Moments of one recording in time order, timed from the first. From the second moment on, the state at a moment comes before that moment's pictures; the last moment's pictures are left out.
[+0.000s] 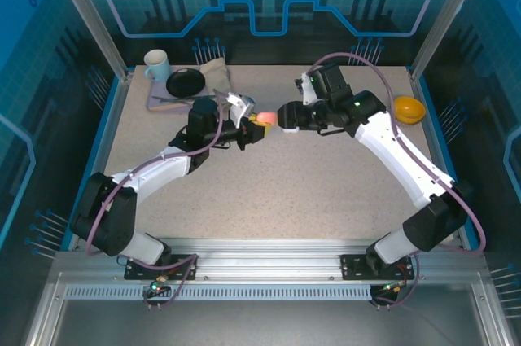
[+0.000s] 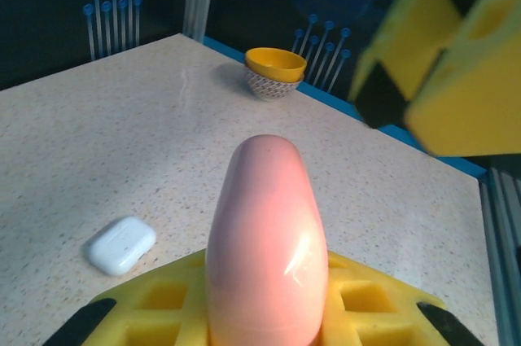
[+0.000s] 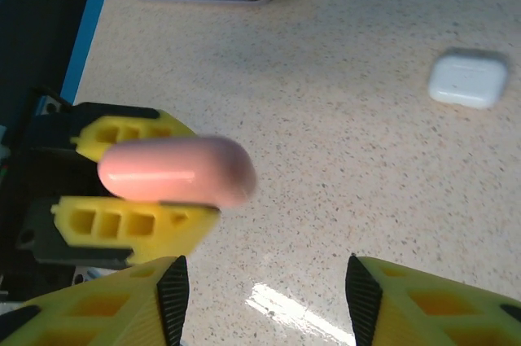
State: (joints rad) left arm -0.41 1.49 0.91 0.32 0.65 -0.11; right arm 0.51 1.50 1.55 -0.89 -0.24 0.49
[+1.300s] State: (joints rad) left arm -0.41 2.09 1.41 -0.38 0.59 -0.54; right arm 0.26 1.27 1.08 -0.74 -0.04 0.65
